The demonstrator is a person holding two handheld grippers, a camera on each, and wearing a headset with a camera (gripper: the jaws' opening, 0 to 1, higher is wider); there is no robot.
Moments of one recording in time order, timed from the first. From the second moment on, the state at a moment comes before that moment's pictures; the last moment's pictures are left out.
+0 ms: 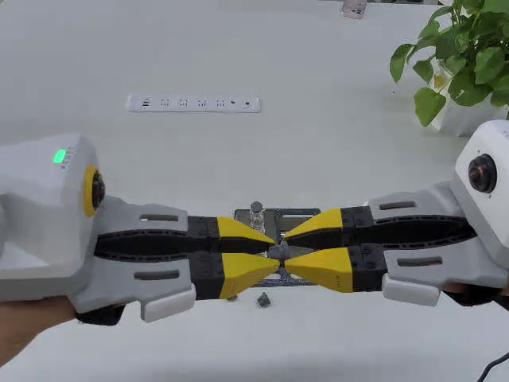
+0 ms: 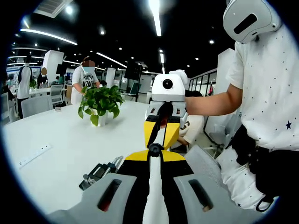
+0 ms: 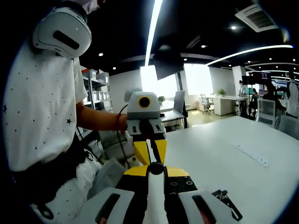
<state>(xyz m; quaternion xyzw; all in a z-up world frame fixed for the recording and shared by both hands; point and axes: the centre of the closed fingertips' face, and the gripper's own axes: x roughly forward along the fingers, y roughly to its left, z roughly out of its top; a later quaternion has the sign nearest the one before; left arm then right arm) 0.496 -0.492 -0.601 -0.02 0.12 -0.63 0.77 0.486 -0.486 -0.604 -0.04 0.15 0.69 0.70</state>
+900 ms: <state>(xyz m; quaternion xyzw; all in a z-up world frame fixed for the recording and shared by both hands) 0.489 -0.491 -0.591 -0.05 0.12 -0.65 0.75 0.481 -0.486 -0.594 -0.03 0.14 0.71 0.69</state>
